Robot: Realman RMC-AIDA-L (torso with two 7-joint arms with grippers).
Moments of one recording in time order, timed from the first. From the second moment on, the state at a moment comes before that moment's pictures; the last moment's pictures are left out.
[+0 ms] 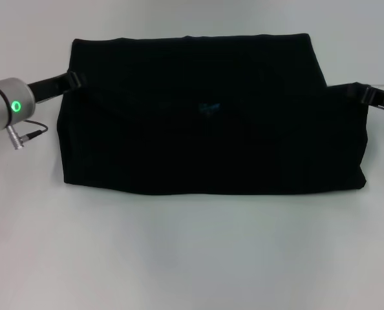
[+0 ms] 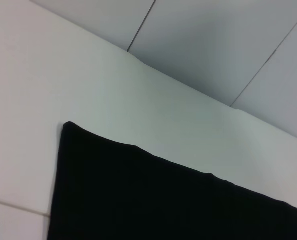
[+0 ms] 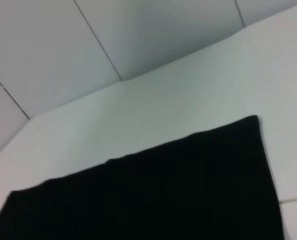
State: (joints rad) left arm -0.82 -2.10 0.37 0.54 2.21 0.72 -2.05; right arm 0.74 2.04 -0.46 -0.49 -2.06 -0.82 1.88
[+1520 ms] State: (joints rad) left arm -0.66 -1.91 0.61 0.45 2.15 1.09 -2.24; right arm 0.53 2.09 -0.53 -0.50 -1.95 -1.49 1.15
